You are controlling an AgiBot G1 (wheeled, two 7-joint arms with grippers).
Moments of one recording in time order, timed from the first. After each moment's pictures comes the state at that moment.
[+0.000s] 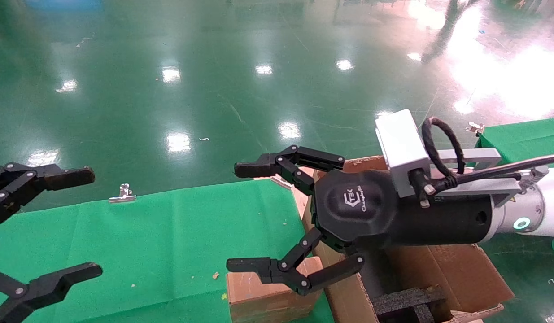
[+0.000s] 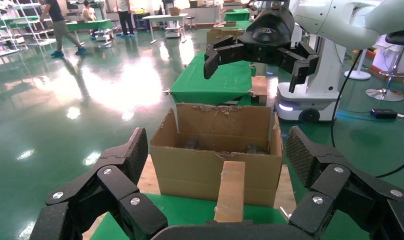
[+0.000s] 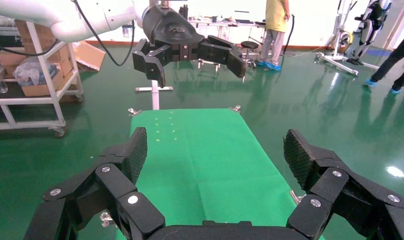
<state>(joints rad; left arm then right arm) -1.09 0.58 0.36 -1.25 0.66 1.46 -0.14 1.08 -0.61 -0.28 1.28 -0.73 -1.49 0.19</state>
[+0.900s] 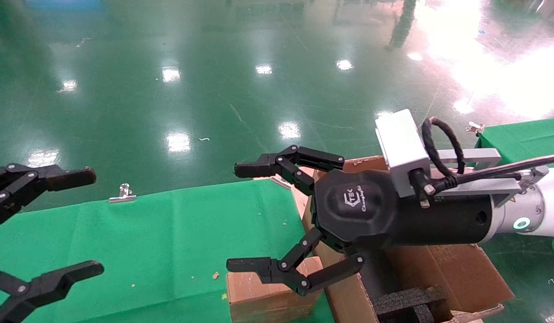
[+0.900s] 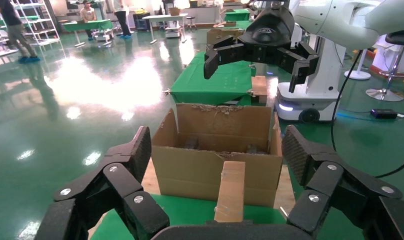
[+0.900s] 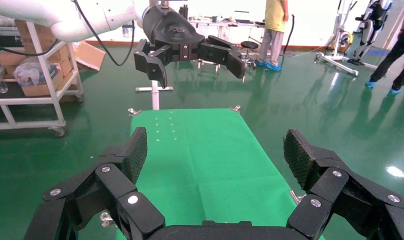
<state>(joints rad) -1.09 0.58 0.36 -1.25 0.66 1.46 -0.14 1.08 -0.61 -0.28 1.28 -0.74 -1.49 0.19</state>
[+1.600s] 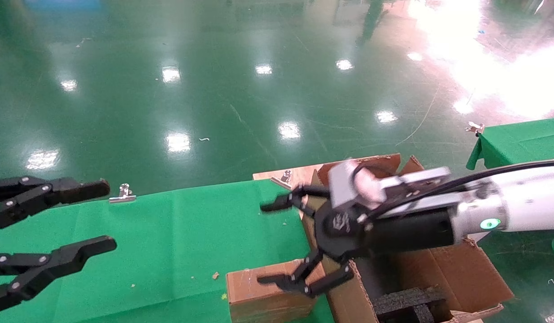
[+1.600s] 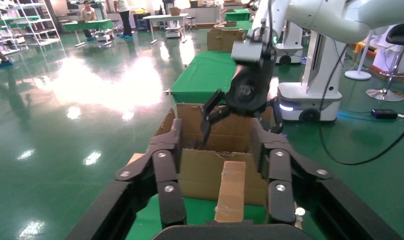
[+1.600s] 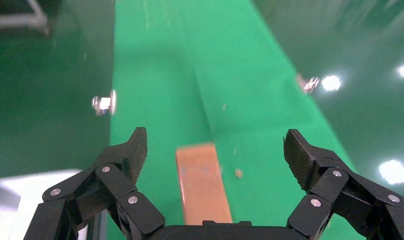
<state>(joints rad) -1.09 0.58 0.36 -1.25 0.66 1.46 -0.14 1.23 -0.63 -0.44 1.23 -1.07 -1.53 0.24</state>
